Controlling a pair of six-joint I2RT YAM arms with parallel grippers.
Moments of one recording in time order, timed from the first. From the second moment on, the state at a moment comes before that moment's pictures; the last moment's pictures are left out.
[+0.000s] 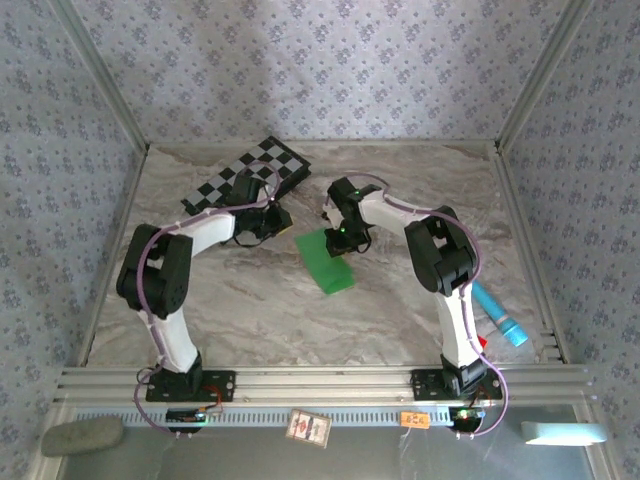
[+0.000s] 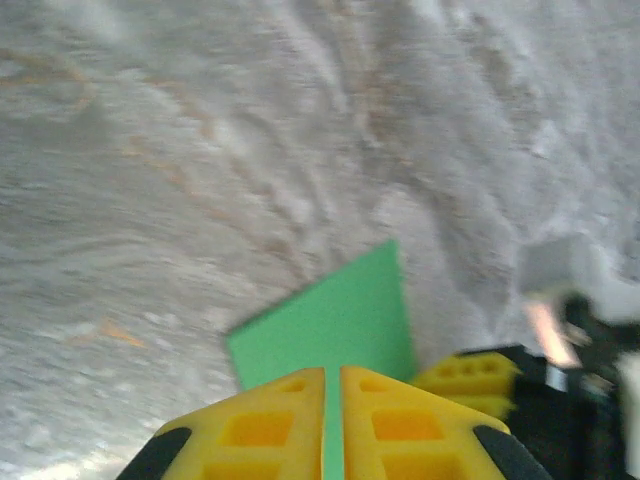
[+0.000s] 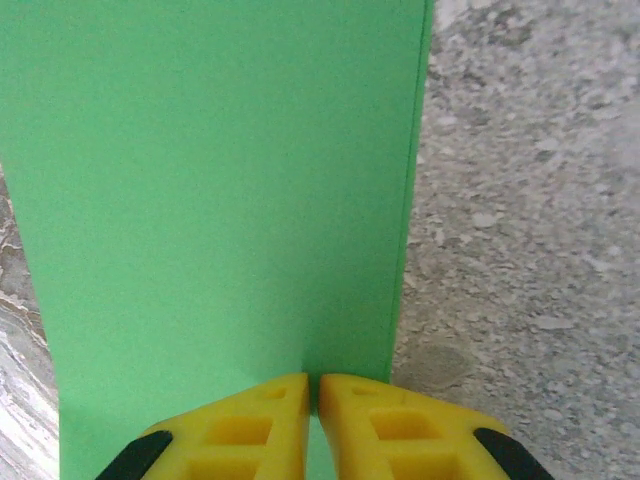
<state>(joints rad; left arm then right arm) -0.37 1.80 1.13 -0.19 0.46 -0.76 0.55 2.15 1.58 -0.84 -0.27 0.12</state>
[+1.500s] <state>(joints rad) -0.56 1.71 0.81 -0.16 0.51 -0.92 0.52 2.21 1.66 -0.80 -0.30 0.19</state>
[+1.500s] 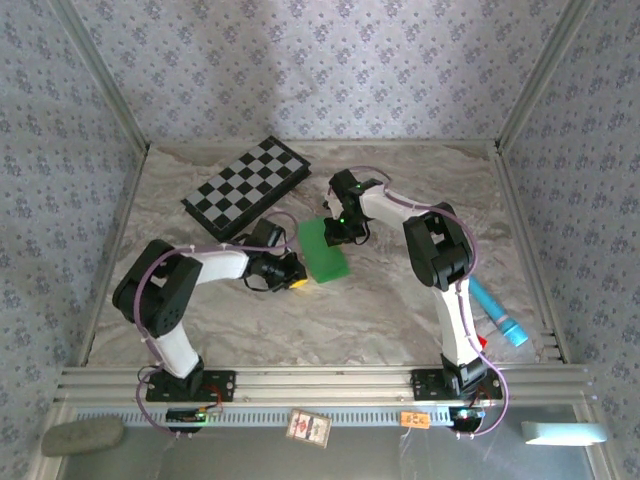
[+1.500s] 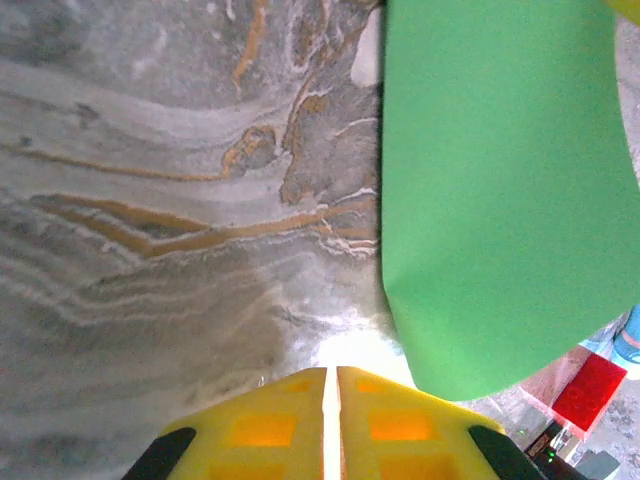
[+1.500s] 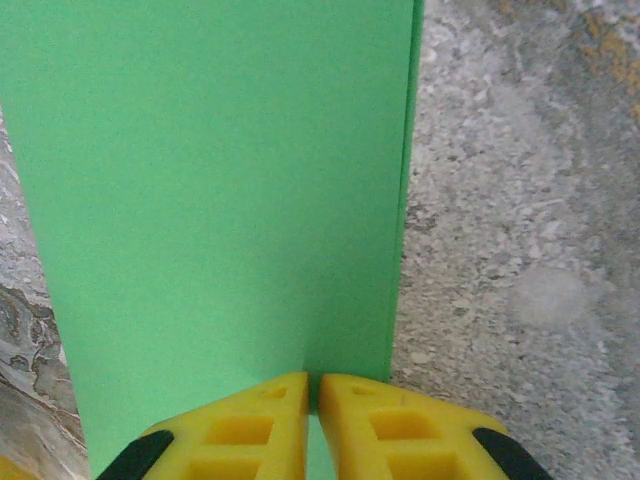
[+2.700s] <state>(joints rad) -0.65 1.74 0.86 -0.15 0.39 -0.89 0.51 2.21 1.65 -0.79 -0.31 0.38</state>
